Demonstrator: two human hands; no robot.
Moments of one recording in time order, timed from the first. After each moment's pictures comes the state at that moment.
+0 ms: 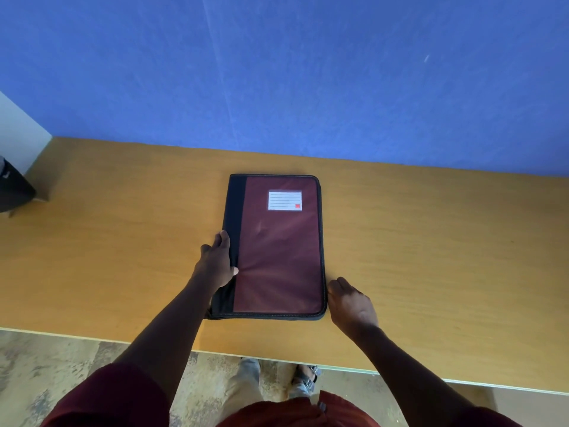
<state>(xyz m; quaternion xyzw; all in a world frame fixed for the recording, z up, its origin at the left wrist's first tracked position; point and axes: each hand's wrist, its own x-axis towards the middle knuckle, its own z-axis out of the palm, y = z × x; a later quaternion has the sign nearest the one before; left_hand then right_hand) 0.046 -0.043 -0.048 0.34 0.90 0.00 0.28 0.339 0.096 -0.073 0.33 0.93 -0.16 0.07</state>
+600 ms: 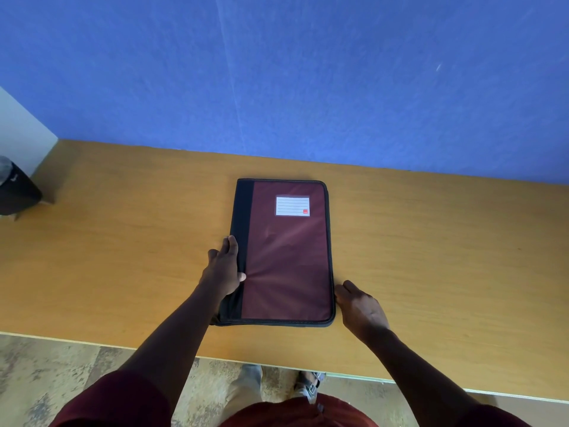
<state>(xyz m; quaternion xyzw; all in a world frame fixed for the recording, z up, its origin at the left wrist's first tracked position) 0.042 -0.048 -0.051 0.36 0.89 0.03 0.28 0.333 0.106 -0.069 0.30 0.93 -0.17 0.08</state>
